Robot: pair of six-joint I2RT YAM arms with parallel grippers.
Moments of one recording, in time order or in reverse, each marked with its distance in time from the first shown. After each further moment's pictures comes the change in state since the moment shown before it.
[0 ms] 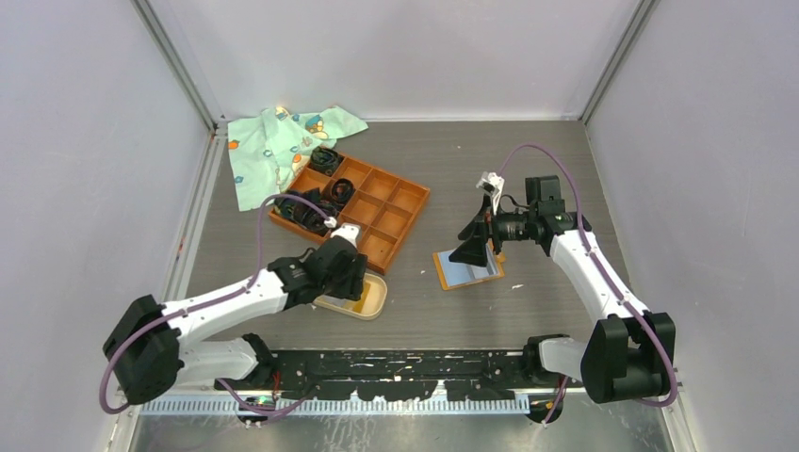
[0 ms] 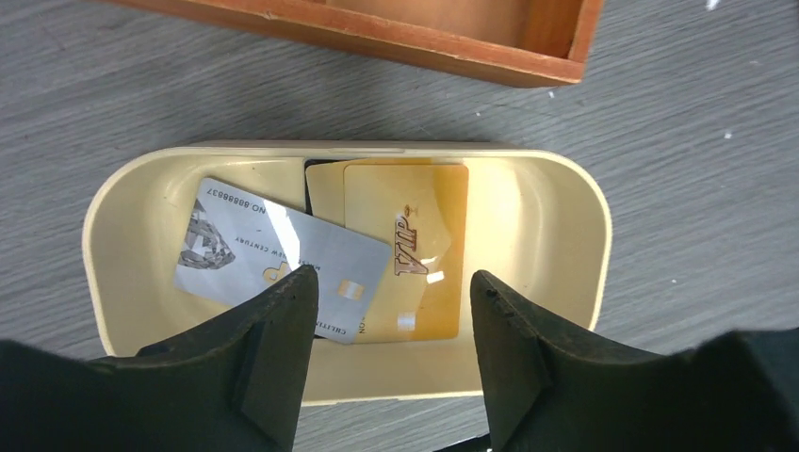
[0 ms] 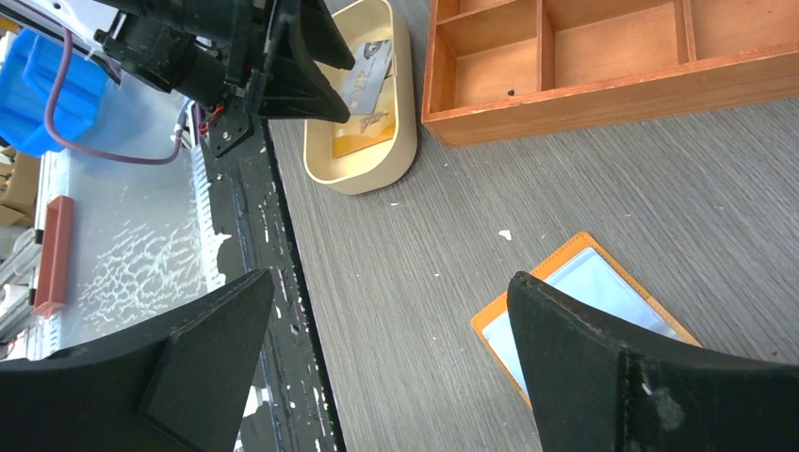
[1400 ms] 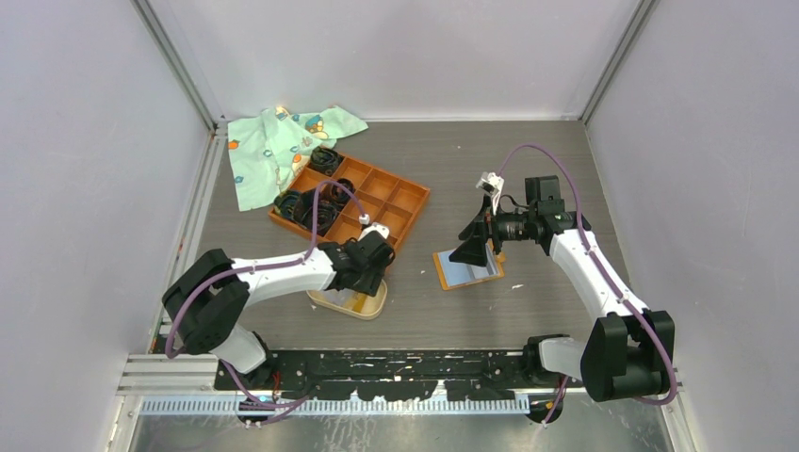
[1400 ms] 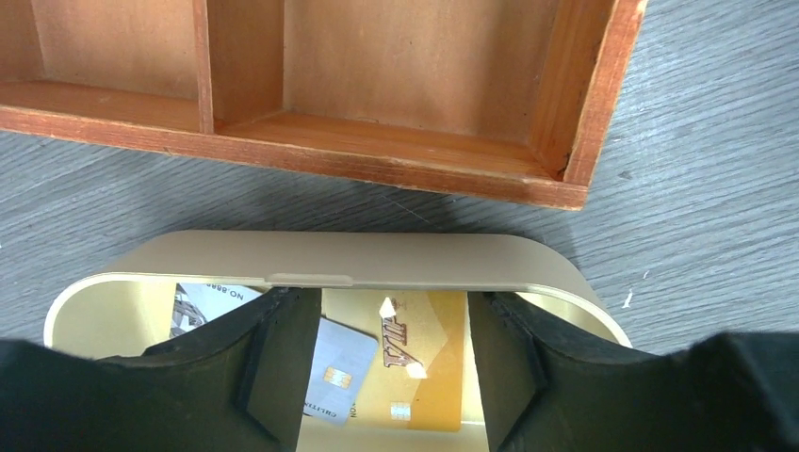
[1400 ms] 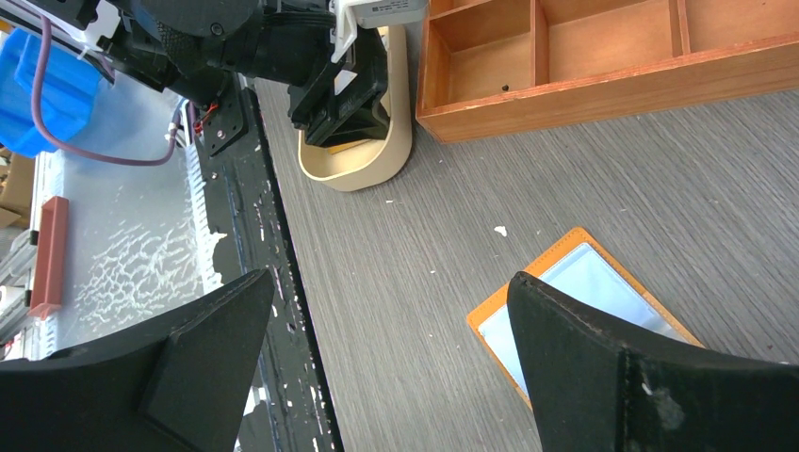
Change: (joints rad) left arm -0.048 0.398 0.202 -0.026 -0.116 0.058; right arm 0.000 0.009 0.000 -0.003 0.013 -0.006
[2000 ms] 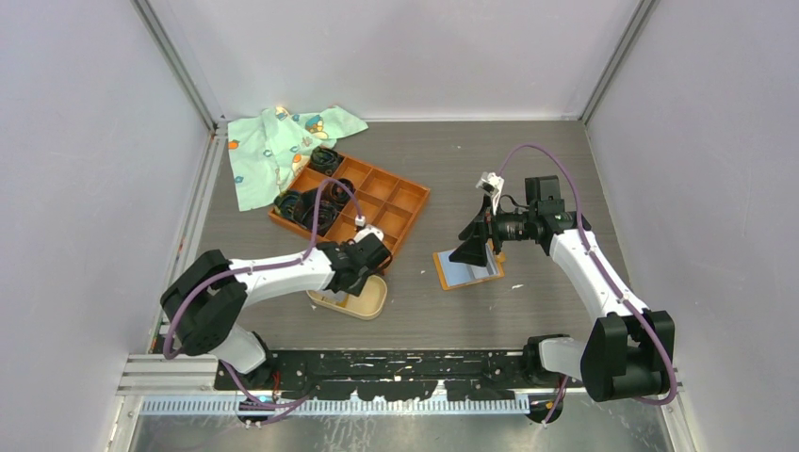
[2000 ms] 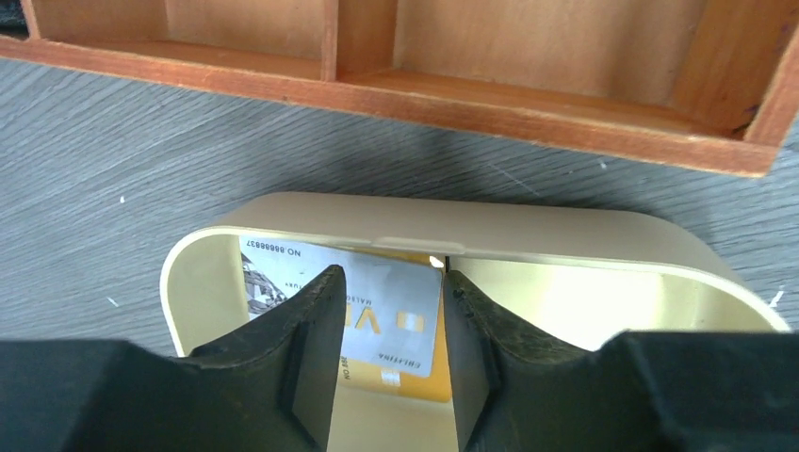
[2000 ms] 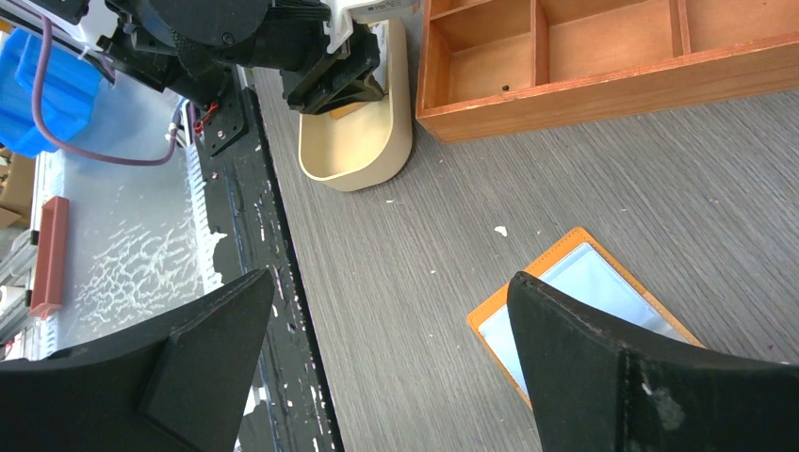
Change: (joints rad) left arm 0.000 -0.010 0.002 -0.108 -0.116 0.051; right arm 0.000 0.001 0.000 -0.001 0.000 0.000
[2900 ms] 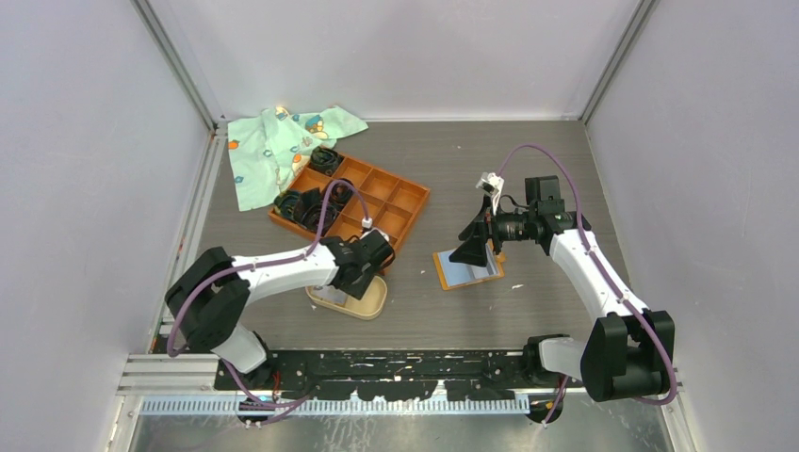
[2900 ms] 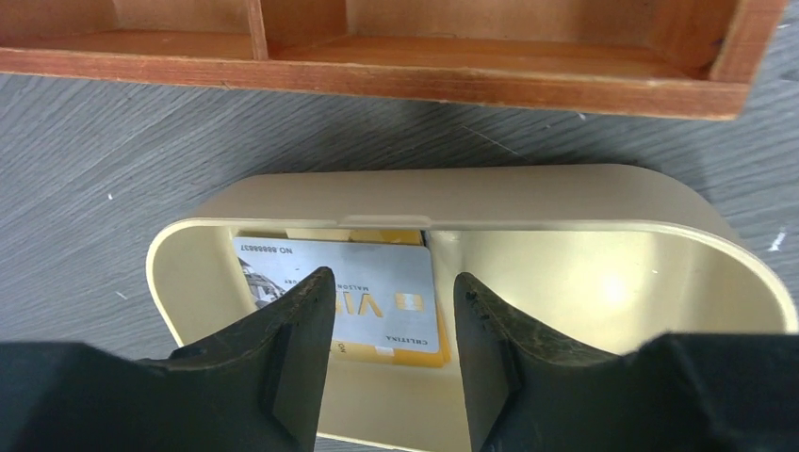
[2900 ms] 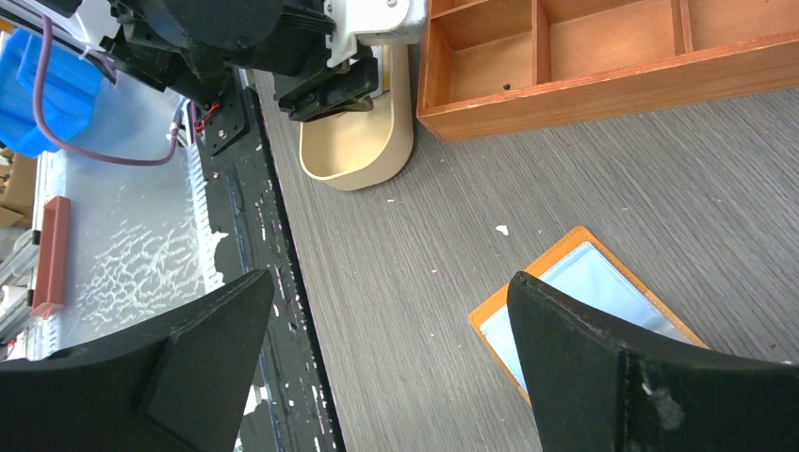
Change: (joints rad) left arm 0.000 0.024 0.060 -0.103 0.080 0.066; right arm 0.000 0.000 0.000 -0.003 0.000 0.000
